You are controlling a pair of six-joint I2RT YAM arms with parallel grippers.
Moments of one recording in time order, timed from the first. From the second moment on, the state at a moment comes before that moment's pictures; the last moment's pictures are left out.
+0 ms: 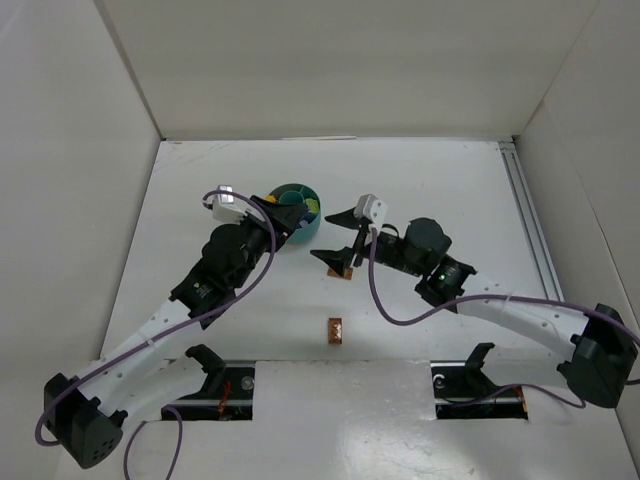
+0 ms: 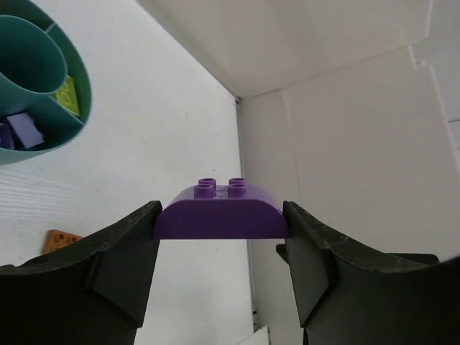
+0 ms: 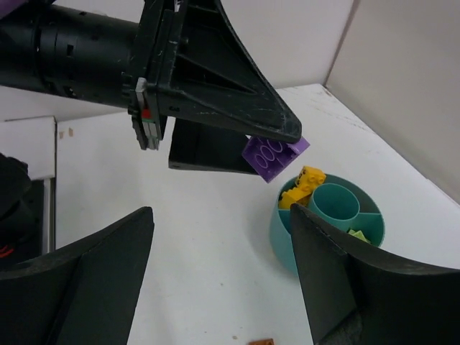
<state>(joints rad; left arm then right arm) -0.67 0.84 0.68 0.04 -0.25 -1.13 0.86 1.18 0.79 0.48 -0.30 -0.09</state>
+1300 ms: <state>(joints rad) -0.71 0.85 0.80 0.05 0.13 -0.96 0.88 1.16 0.98 0.30 -0.42 -0.37</state>
